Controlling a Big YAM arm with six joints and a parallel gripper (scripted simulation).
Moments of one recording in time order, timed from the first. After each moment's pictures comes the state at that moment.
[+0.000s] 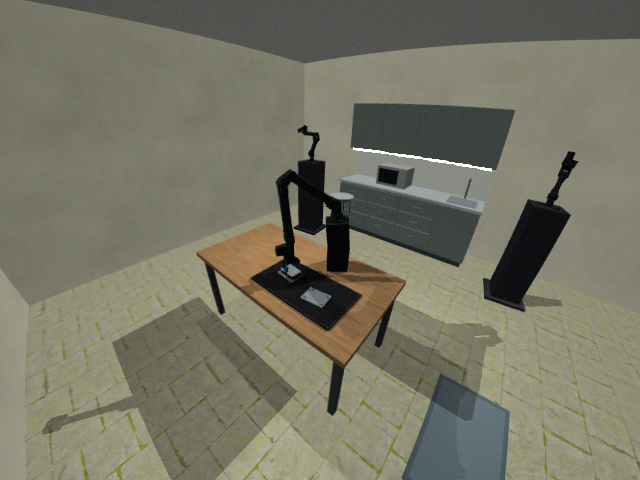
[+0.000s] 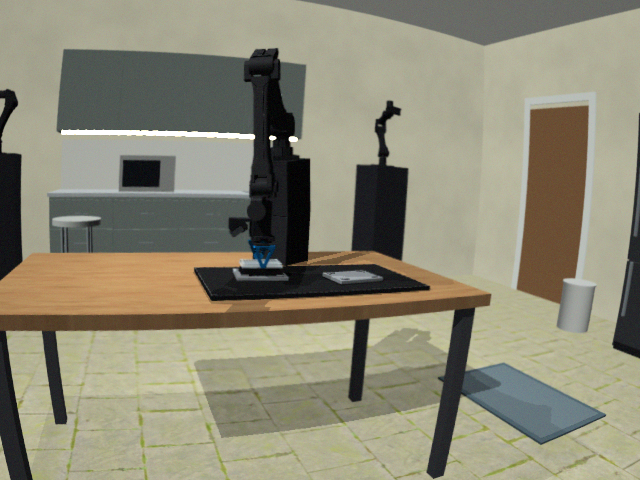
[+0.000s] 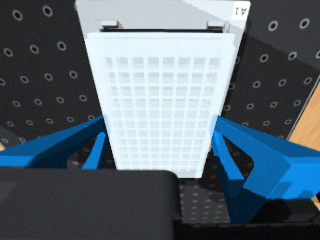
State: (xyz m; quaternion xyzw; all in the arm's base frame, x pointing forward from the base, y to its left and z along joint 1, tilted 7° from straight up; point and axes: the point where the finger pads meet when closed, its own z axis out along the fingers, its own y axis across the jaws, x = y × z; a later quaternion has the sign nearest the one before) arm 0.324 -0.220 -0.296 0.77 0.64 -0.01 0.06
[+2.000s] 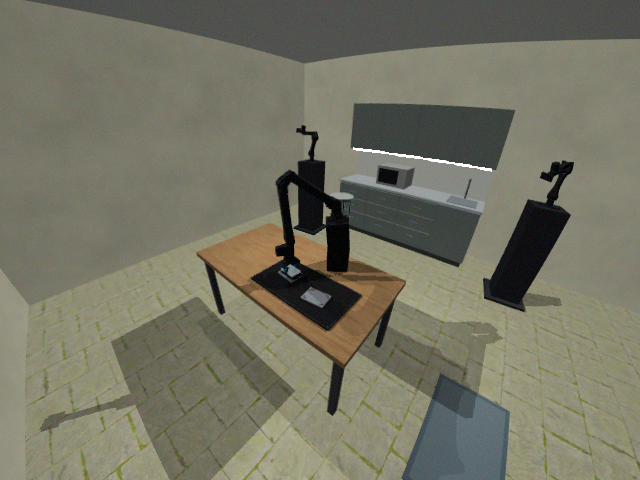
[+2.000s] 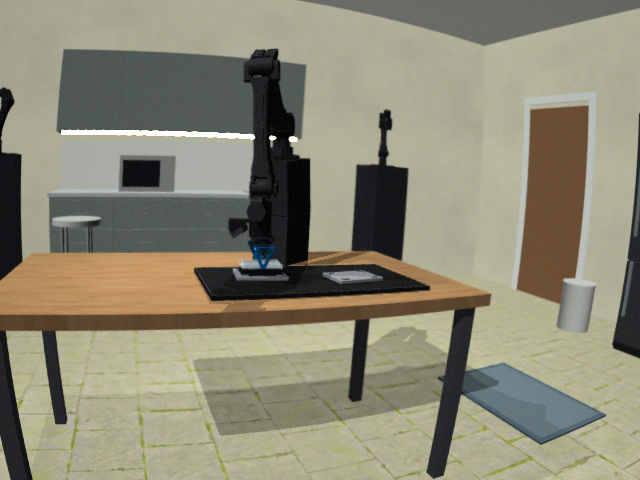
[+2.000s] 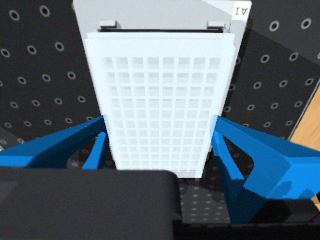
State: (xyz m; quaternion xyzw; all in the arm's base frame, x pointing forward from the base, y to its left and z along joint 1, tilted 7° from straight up) arm 0.323 -0.220 -0.299 0.77 0.64 -0.01 0.06
